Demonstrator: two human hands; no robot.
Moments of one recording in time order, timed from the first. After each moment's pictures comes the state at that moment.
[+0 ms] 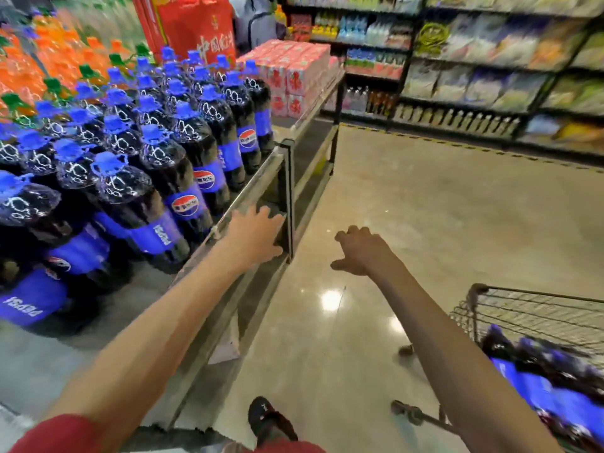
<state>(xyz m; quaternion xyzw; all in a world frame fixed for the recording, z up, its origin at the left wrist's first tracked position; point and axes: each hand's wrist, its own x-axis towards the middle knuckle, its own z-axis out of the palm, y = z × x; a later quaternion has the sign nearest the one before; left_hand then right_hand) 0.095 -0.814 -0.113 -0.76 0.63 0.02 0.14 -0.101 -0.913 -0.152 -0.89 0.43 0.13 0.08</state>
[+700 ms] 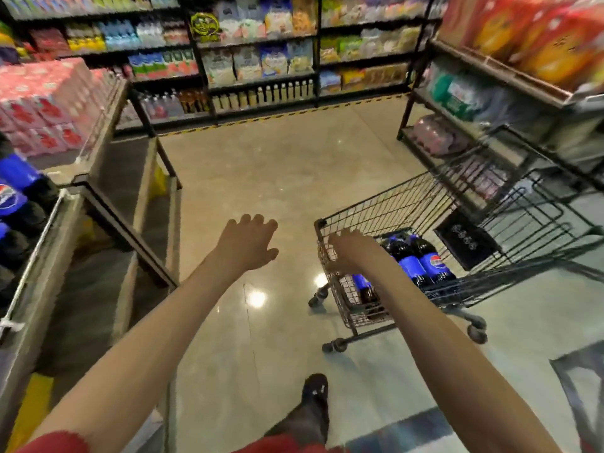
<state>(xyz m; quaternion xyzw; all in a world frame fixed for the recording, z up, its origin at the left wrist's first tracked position) -0.199 -0.882 -0.141 -0.54 0.83 -0.02 0.14 -0.413 -0.847 -0.166 -0.72 0.67 0.12 0.15</state>
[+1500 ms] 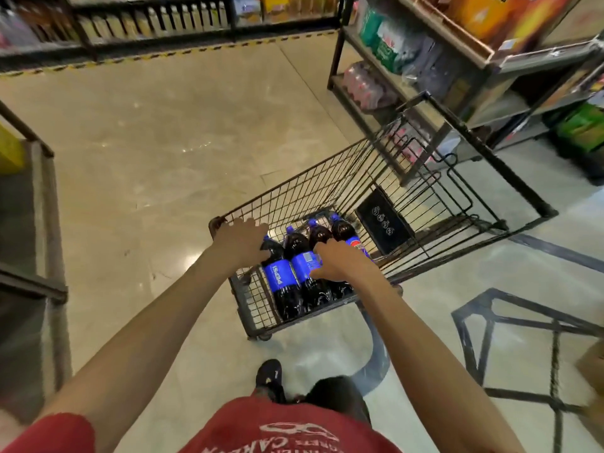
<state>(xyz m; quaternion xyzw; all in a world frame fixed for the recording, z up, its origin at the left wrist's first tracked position) -0.453 -1.008 -0.237 -0.44 0.87 0.12 0.19 -0.651 -0.920 -0.244 -0.62 0.71 0.17 0.28</state>
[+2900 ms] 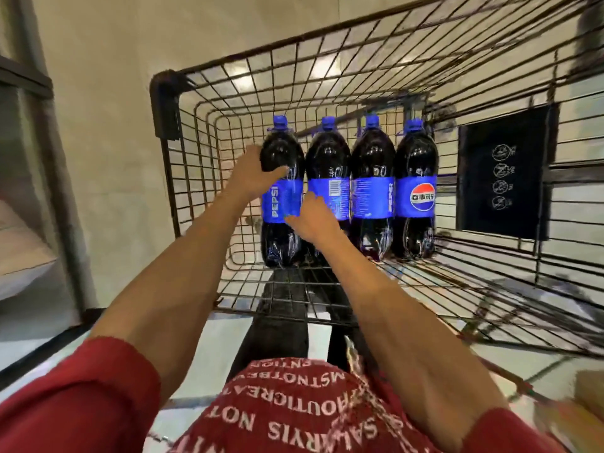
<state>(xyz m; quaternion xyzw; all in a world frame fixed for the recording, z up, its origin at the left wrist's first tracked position) -0.534 -1.090 -0.556 -0.74 0.46 0.48 0.00 -0.674 -1.024 -0.580 -0.54 0.66 0.14 0.51</state>
